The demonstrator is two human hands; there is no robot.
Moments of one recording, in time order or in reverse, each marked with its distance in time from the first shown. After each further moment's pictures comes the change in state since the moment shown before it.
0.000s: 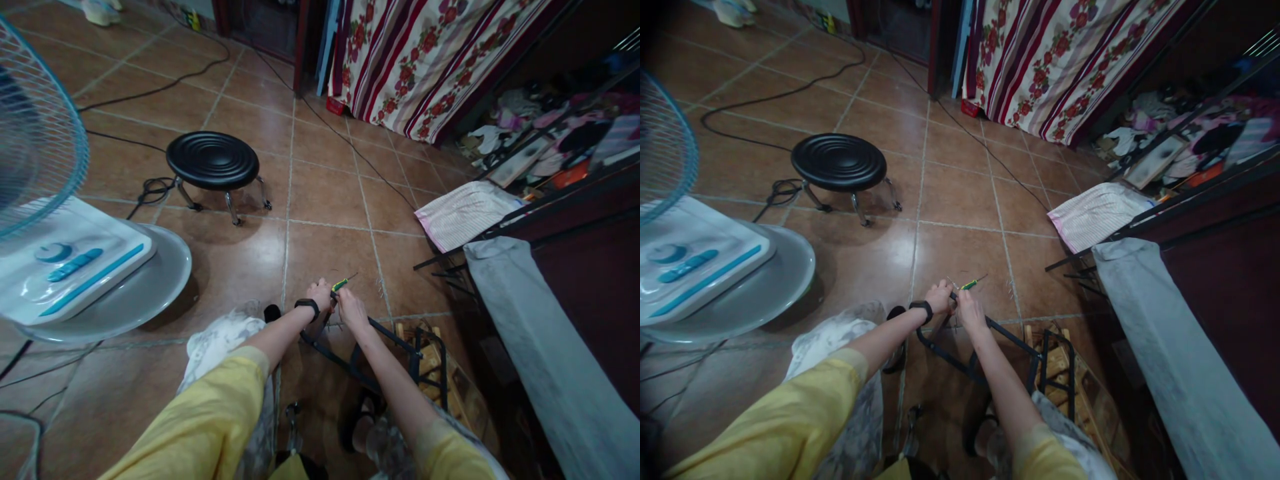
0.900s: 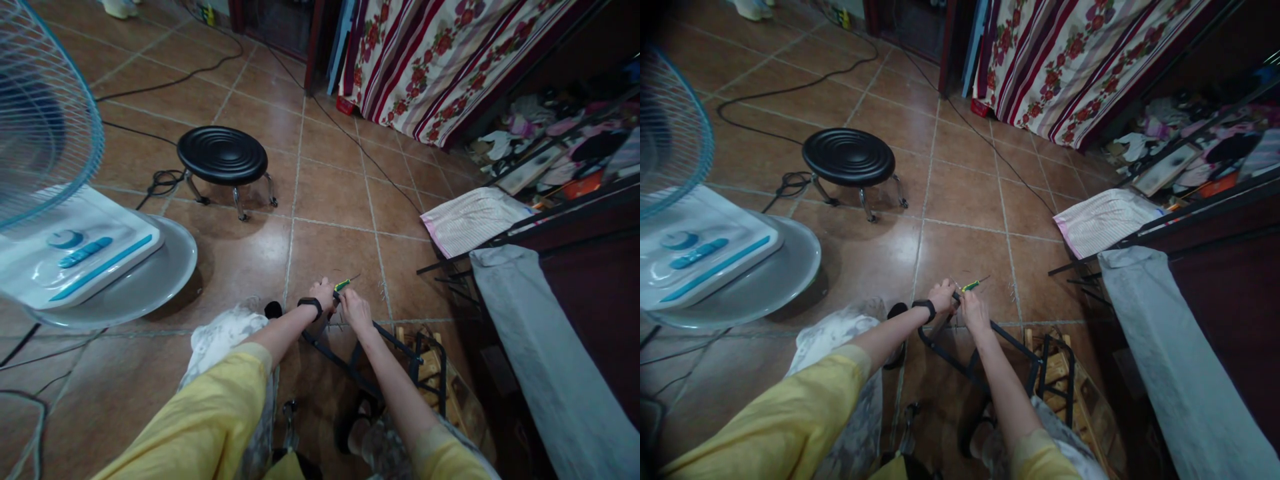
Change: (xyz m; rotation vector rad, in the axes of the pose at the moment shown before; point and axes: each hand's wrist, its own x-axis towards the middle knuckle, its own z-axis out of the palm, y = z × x) left_hand 0.000 -0.002 0.000 -0.027 0.010 -0.021; right_hand 0.000 0.006 0.001 -0.014 0.016 0.027
